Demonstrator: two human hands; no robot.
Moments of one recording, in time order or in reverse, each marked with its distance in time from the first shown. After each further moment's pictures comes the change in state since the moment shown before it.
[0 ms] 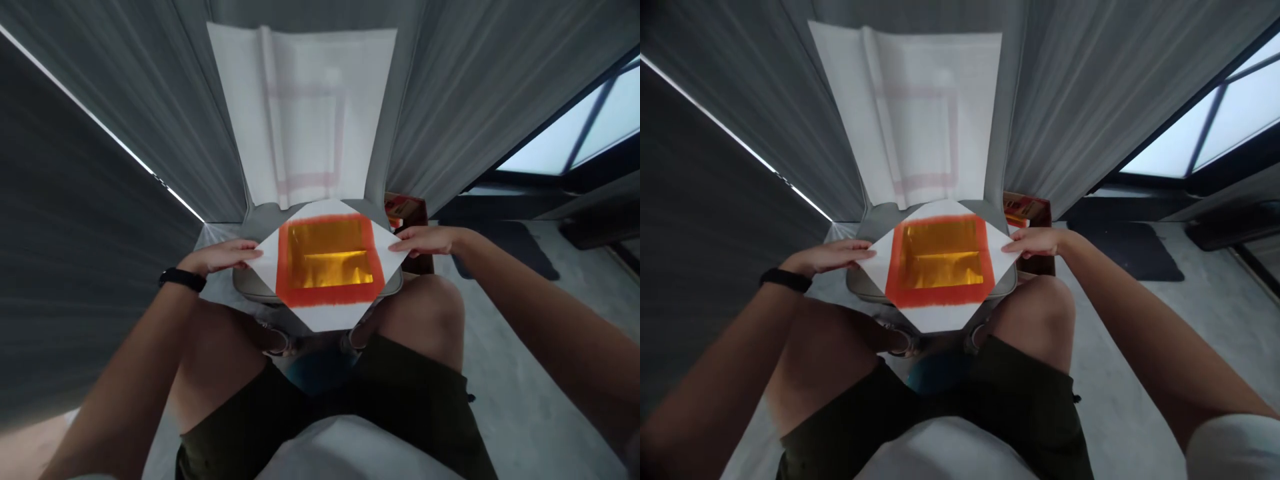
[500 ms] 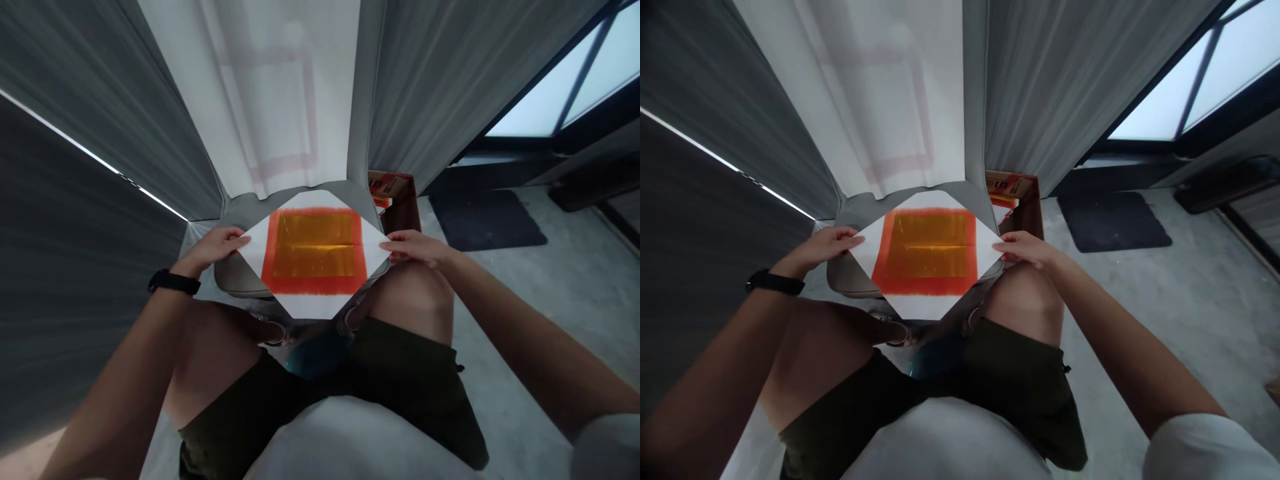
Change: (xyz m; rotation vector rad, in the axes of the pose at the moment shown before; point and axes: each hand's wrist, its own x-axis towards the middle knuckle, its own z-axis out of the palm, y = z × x) left_hand 0.036 -0.020 0.021 -0.011 -0.012 -0.115; right_hand -0.021 0.057 0.061 0.351 0.316 -0.002
